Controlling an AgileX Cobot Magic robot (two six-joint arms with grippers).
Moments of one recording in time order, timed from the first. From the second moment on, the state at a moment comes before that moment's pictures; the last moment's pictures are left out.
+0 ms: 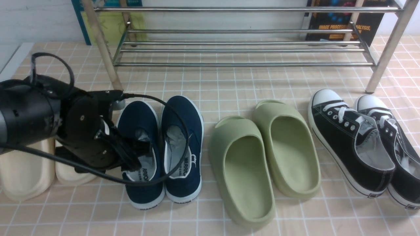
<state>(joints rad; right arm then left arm) -0.04 -0.01 0.01 -0.01 0.38 0.14 -0.36 1.57 -0.92 0.19 0.61 -0.49</state>
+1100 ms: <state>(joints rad) -0.04 -0.01 0.01 -0.01 0.38 0.14 -0.21 1.88 -1.67 0.00 0.93 -0.26</state>
